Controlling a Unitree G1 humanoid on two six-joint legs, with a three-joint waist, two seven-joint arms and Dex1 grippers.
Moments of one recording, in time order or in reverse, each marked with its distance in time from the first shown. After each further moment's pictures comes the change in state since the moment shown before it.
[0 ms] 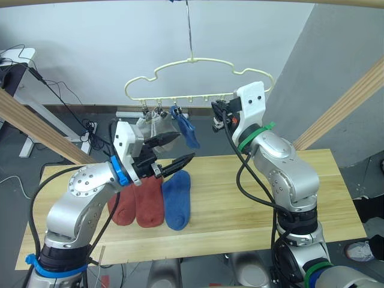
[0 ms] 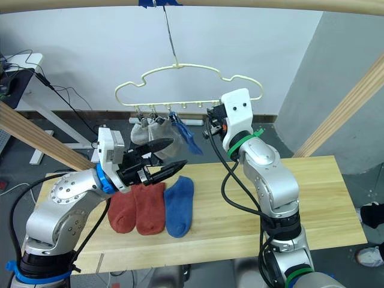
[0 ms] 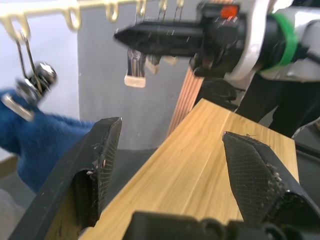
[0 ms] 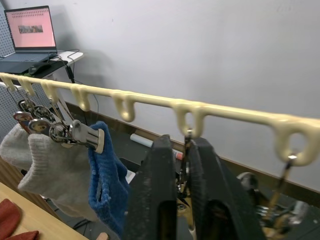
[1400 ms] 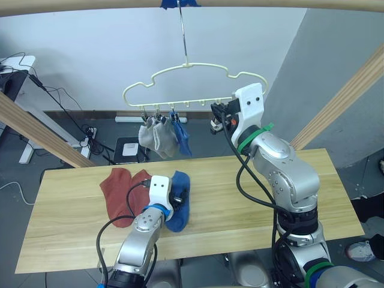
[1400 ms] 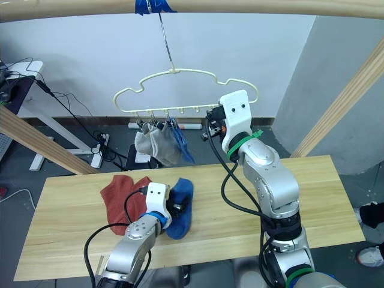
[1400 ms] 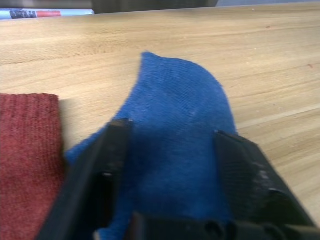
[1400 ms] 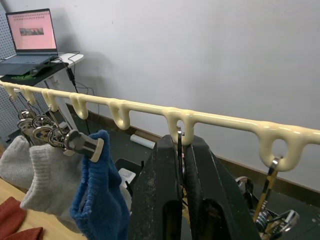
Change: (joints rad) left arm 0.199 -0.433 -0.200 0.351 0.502 0.038 0.568; right arm 0.007 -0.005 0.009 -0.009 0.011 0.022 0.002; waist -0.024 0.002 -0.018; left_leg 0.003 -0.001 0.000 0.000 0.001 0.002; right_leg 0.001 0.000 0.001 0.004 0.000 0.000
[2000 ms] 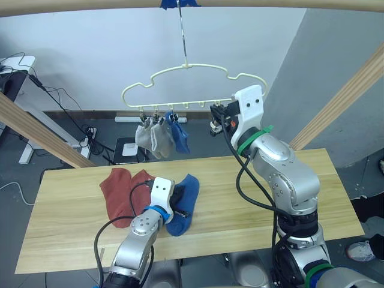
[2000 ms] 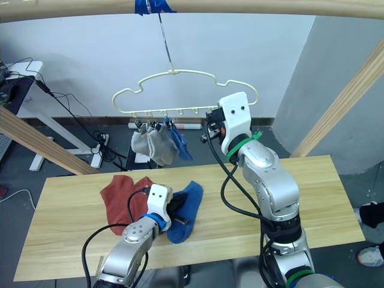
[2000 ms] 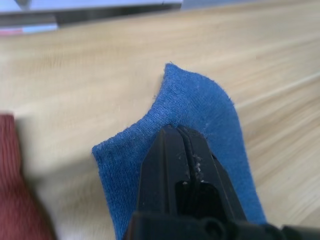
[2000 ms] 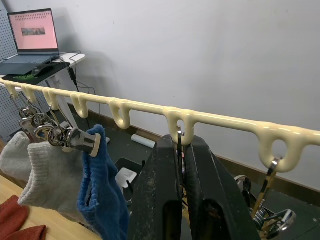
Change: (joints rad) left arm 0.026 0.050 -0.020 0.023 -0.009 -0.193 -0.146; right arm 0.015 0.002 0.008 -0.023 -0.001 0.008 -0.003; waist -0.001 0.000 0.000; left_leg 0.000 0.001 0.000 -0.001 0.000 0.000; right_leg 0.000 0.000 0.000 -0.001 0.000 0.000
